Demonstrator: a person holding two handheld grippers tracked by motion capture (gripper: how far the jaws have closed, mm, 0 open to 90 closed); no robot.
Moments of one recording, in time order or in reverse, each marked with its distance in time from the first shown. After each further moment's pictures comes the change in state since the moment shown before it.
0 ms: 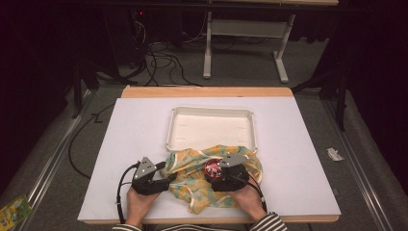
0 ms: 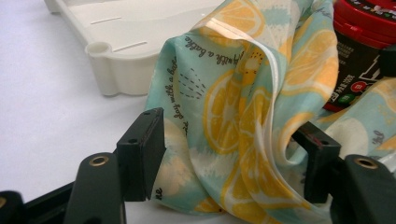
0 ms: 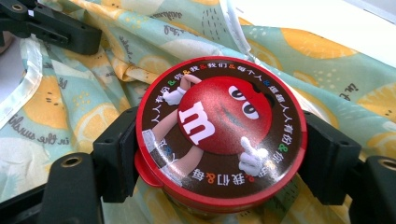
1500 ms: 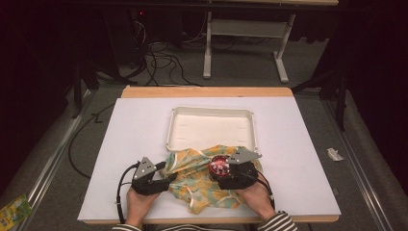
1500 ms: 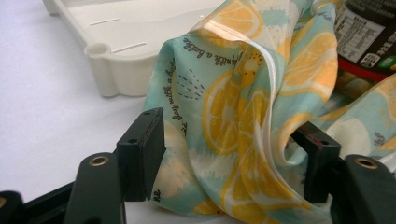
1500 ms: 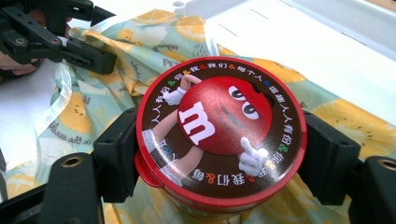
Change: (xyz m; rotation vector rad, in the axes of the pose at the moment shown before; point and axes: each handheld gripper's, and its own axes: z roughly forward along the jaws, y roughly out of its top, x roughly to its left) left arm 0.000 0.000 0.000 -0.007 -0.008 -0.001; right arm -0.009 0.011 -0.032 -0.040 0.024 0.005
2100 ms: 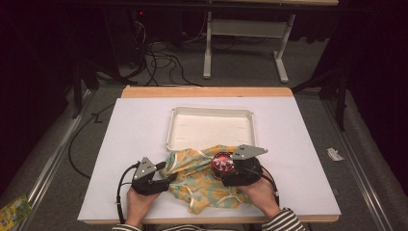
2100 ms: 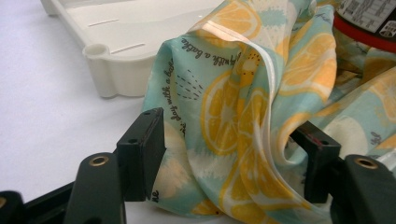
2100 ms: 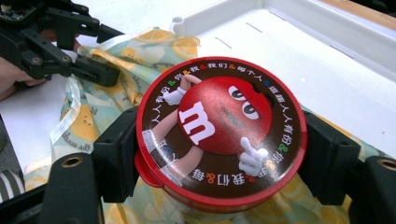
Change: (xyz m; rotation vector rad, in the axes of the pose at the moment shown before) left arm 0.000 0.000 0.000 -0.002 -0.003 0.004; right arm -0.008 0.011 -0.015 -0.016 0.014 -0.007
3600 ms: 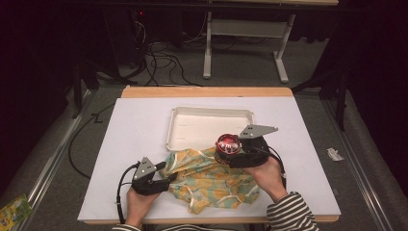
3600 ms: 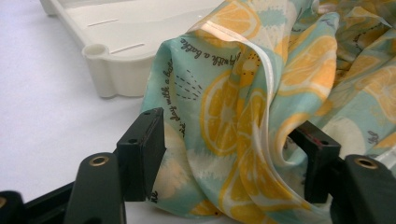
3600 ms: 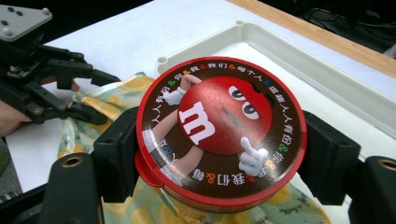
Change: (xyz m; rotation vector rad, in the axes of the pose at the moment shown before) left arm 0.000 0.000 0.000 0.002 -0.002 0.002; right arm -0.031 0.041 -0.020 -0.027 0.010 0.024
